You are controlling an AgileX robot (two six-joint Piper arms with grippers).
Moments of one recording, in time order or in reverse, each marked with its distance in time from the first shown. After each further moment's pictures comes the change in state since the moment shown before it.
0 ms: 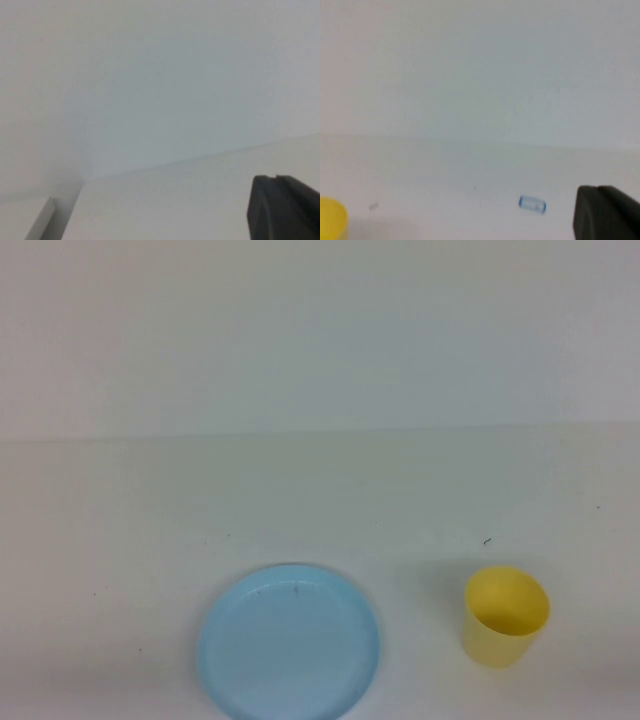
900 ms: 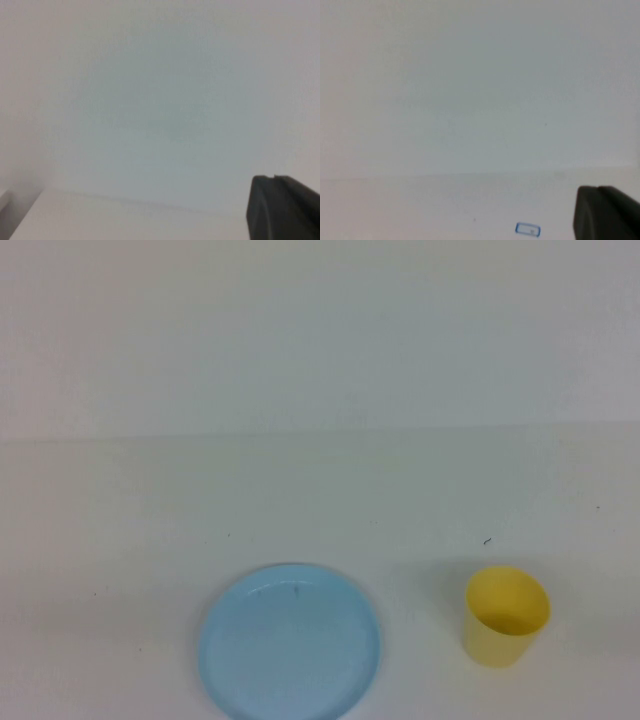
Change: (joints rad) right arm 0.000 0.020 -0.239 0.002 0.145 0.068; left arm 0.000 0.048 -0.256 0.226 0.122 -0.634
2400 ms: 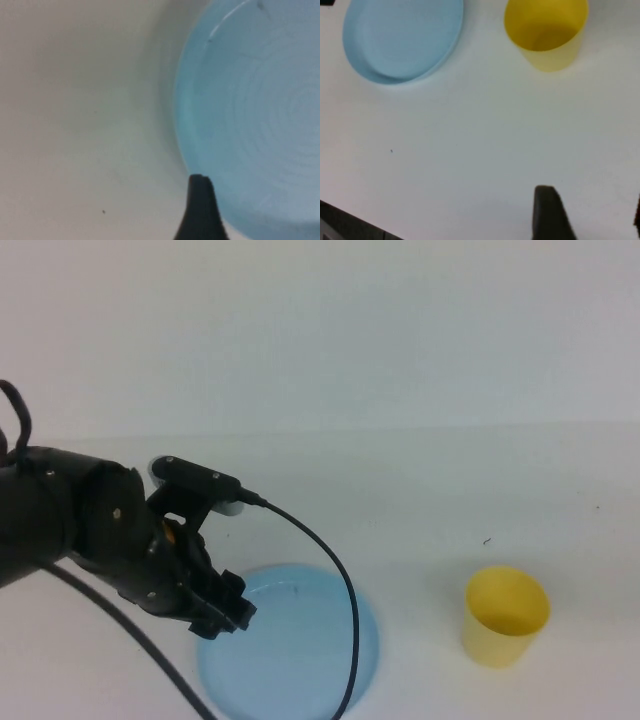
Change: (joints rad) right arm 0.000 0.776 -0.538 0.661 0.910 -0.516; left arm -0.388 1.515 -0.737 -0.281 0.560 0.529
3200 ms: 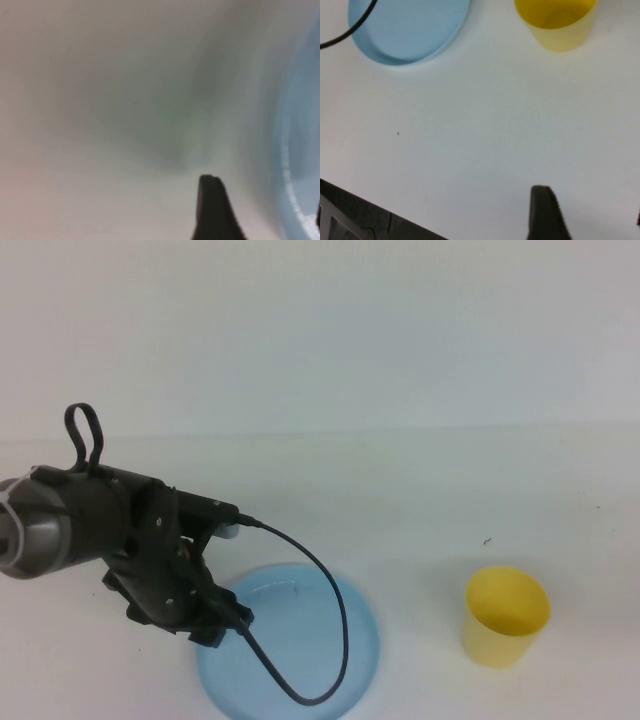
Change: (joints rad) right arm 0.000 0.000 0.000 0.002 0.052 0.000; left arm 0.040 0.240 -0.053 0.075 -0.026 -0.122
